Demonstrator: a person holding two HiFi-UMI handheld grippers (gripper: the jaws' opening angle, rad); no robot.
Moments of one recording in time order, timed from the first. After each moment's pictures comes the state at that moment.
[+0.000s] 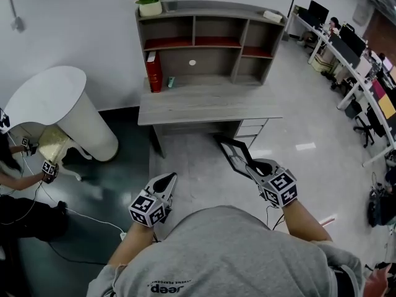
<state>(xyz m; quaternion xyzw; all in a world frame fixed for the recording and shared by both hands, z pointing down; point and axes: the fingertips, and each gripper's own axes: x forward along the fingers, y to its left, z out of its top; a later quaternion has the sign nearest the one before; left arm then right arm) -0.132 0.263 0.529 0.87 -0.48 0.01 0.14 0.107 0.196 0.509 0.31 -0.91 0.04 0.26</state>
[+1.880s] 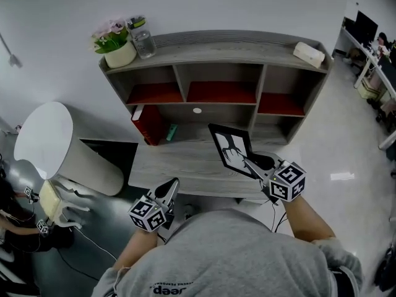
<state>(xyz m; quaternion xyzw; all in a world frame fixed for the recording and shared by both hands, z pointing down) -0.100 -0.158 0.512 0.80 -0.58 0.00 0.16 0.098 -0.292 0.475 0.16 -0.98 0.10 0.10</state>
